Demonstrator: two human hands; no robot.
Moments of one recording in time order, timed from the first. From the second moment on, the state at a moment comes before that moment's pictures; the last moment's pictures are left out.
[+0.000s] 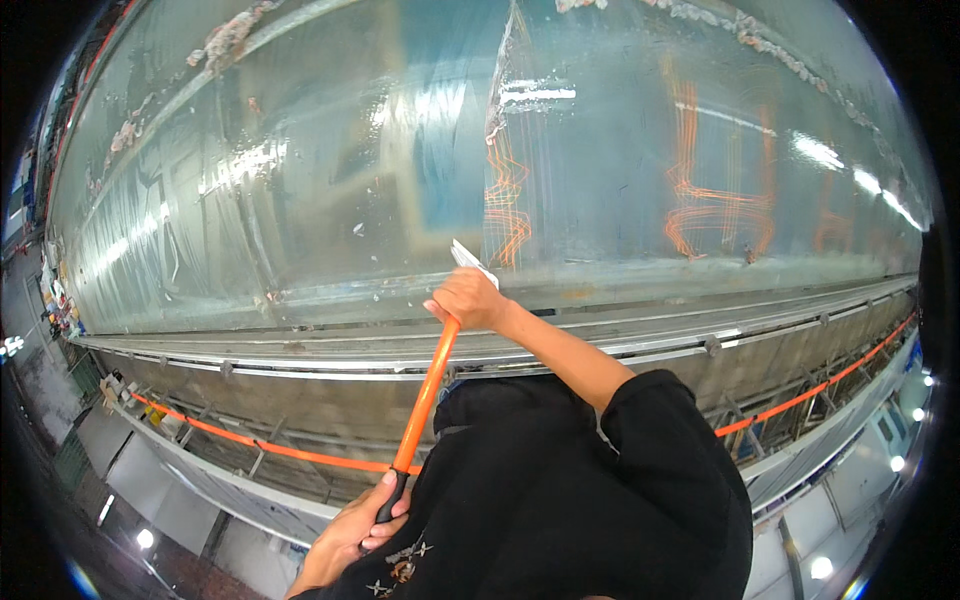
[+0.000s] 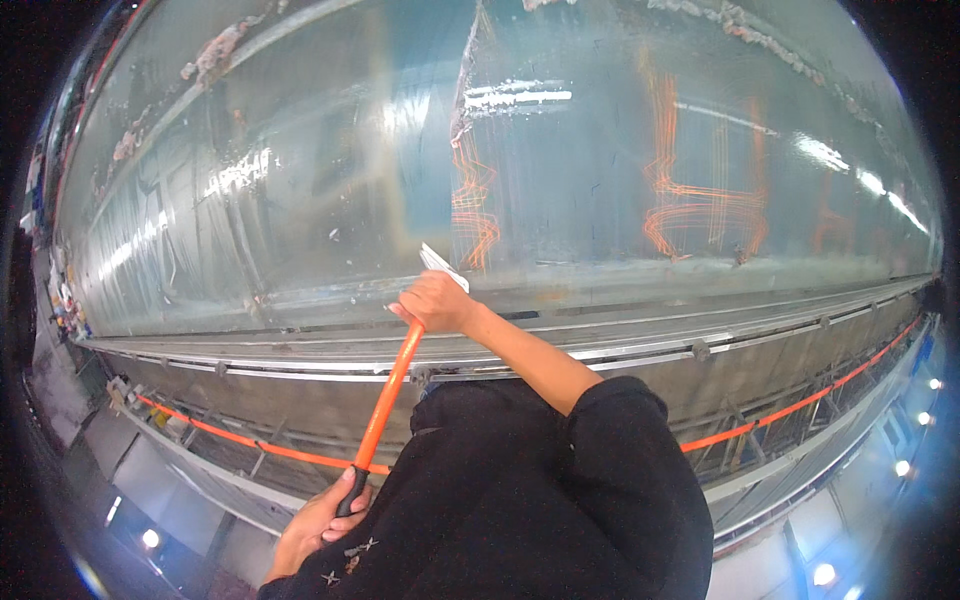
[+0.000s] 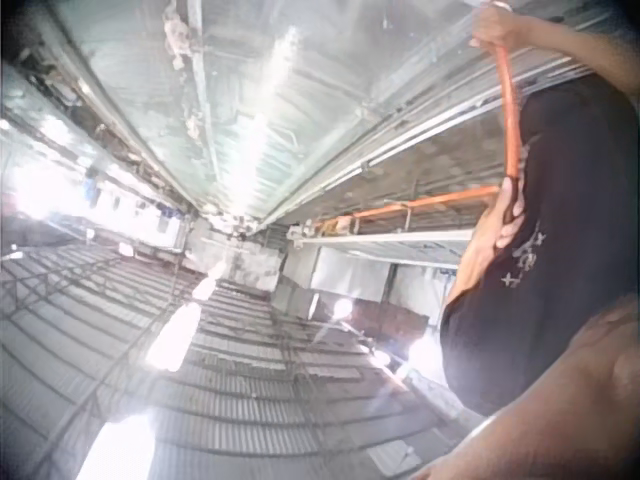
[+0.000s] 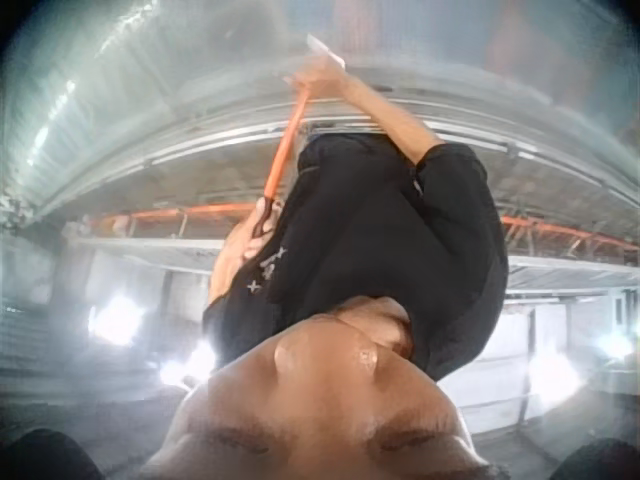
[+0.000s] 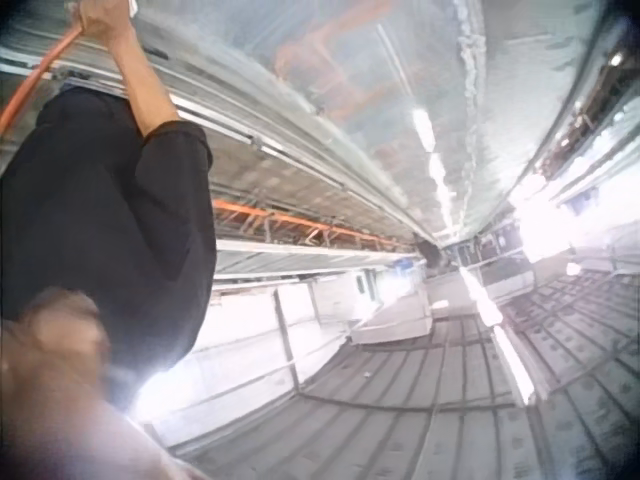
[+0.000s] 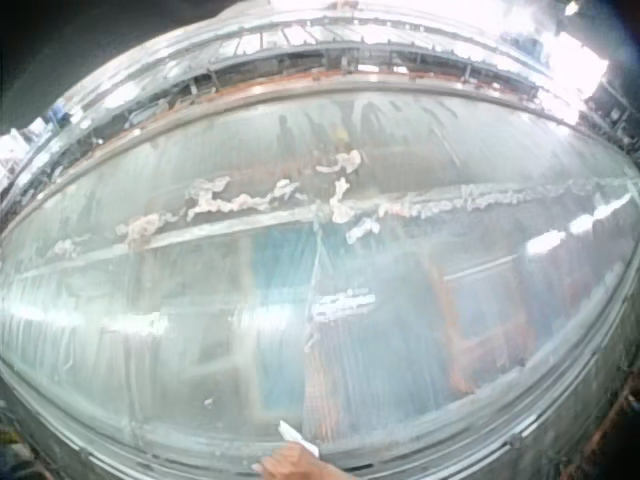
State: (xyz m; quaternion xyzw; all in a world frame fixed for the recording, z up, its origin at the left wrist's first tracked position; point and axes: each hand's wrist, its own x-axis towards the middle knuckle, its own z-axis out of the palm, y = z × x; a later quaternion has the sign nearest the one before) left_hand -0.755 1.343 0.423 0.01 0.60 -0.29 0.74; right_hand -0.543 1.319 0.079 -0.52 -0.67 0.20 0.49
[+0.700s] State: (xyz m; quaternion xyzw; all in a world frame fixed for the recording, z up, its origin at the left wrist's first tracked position) left_hand -0.575 1.569 0.316 -0.20 0.43 -0.06 0.88; right_hand -0.281 1.635 0.047 -0.50 -0.74 0.15 0.42
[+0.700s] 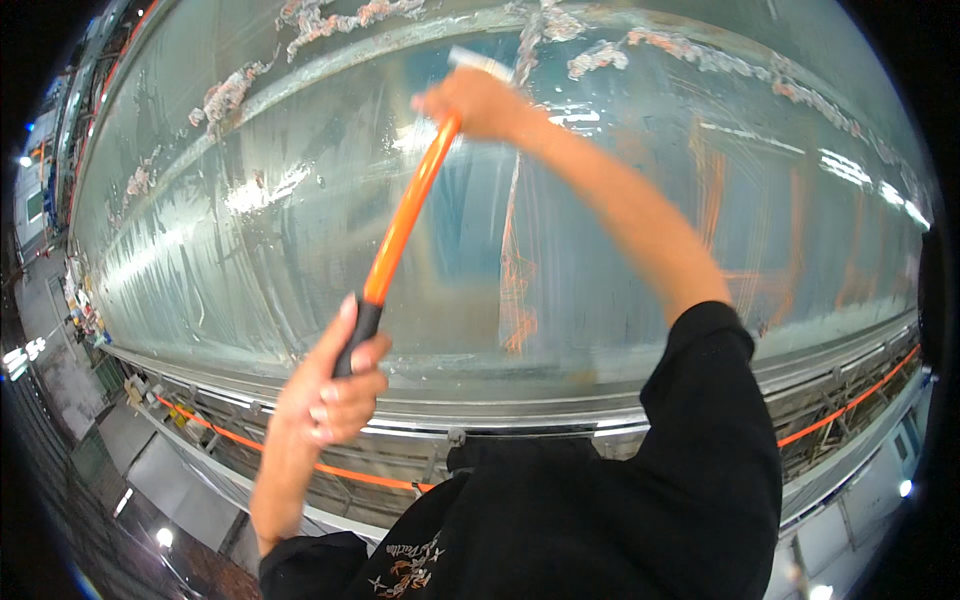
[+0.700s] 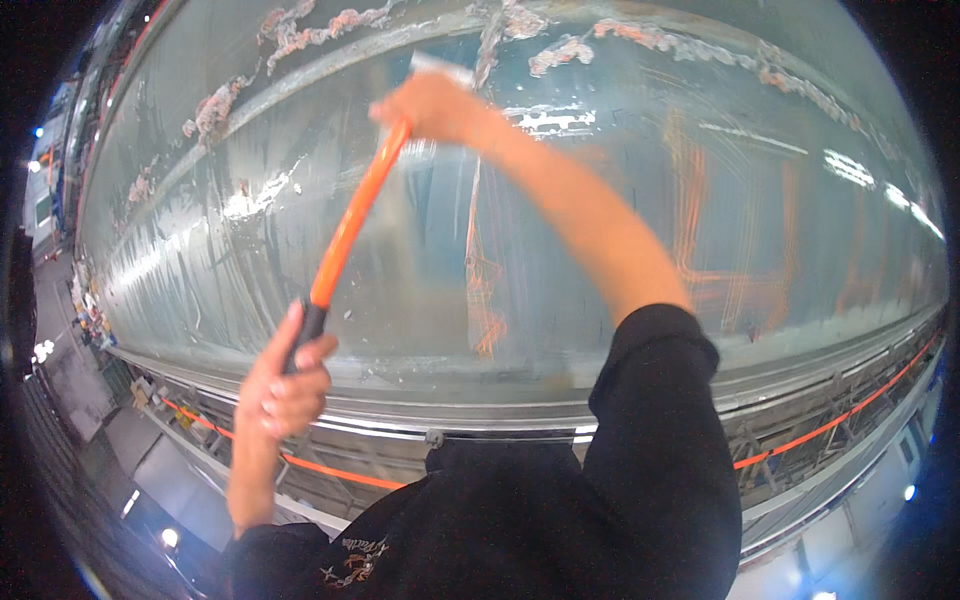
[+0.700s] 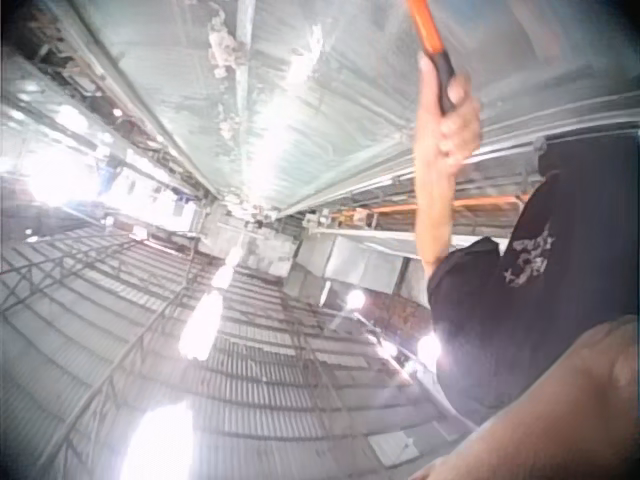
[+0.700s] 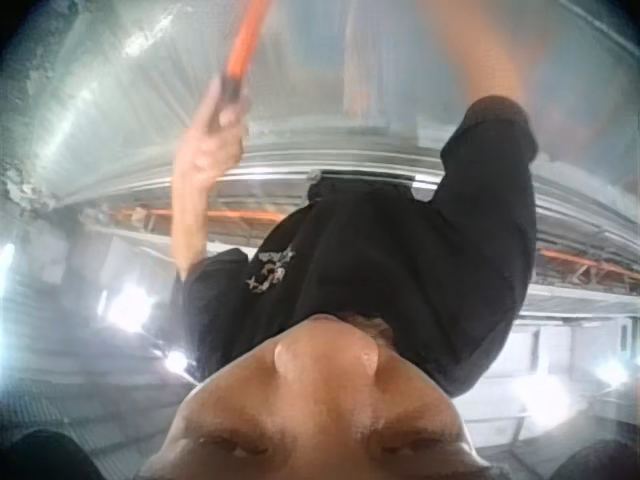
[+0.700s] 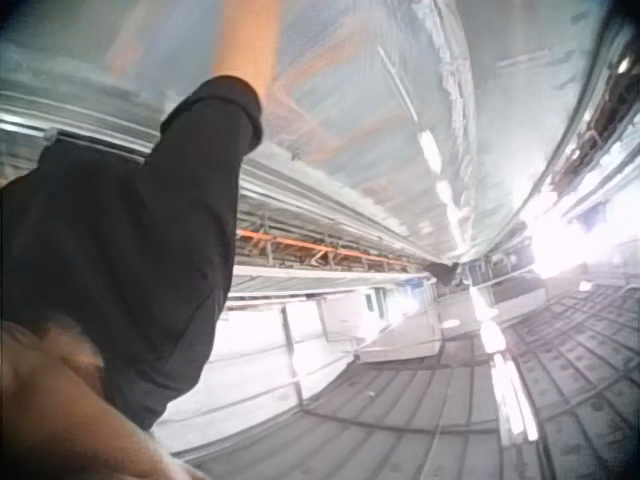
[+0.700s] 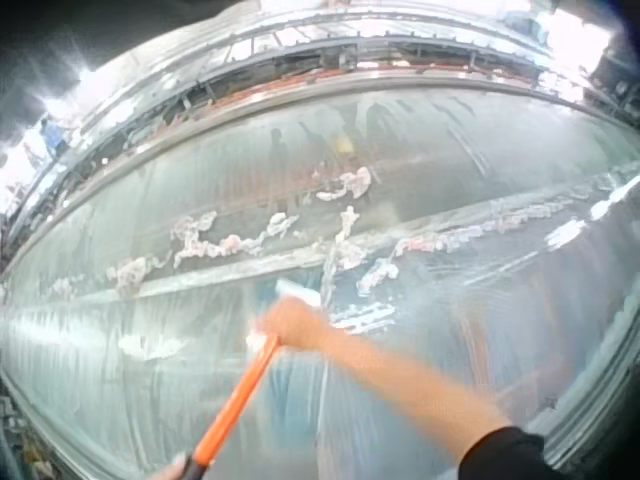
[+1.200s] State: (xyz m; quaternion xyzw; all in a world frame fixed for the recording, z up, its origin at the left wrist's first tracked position) left_hand -0.849 1.250 0.397 -0.14 0.66 -0.20 0.71; right_hand -0.587 1.294 0.093 -0.45 -0.72 0.31 0.42
